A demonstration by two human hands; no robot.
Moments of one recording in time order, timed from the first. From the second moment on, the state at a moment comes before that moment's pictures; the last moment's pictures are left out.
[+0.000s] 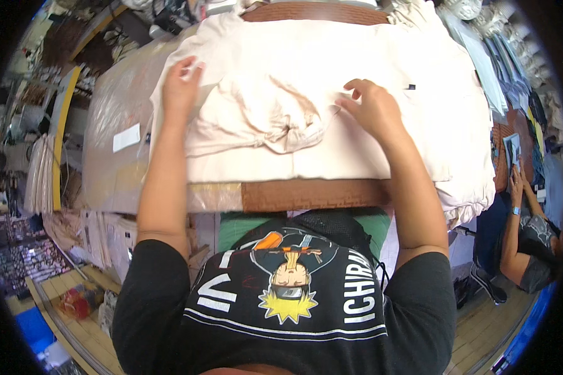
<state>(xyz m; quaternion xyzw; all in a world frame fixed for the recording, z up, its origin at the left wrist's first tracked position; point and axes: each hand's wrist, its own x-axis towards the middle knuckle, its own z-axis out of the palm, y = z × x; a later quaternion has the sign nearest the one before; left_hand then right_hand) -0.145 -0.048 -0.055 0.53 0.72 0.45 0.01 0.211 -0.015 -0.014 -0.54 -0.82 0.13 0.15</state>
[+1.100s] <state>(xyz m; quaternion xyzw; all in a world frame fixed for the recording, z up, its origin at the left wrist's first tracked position) -0.195 0.082 0.021 0.46 0.62 0.59 -0.24 0.306 0.149 0.036 -0.53 -0.81 -0.10 0.23</state>
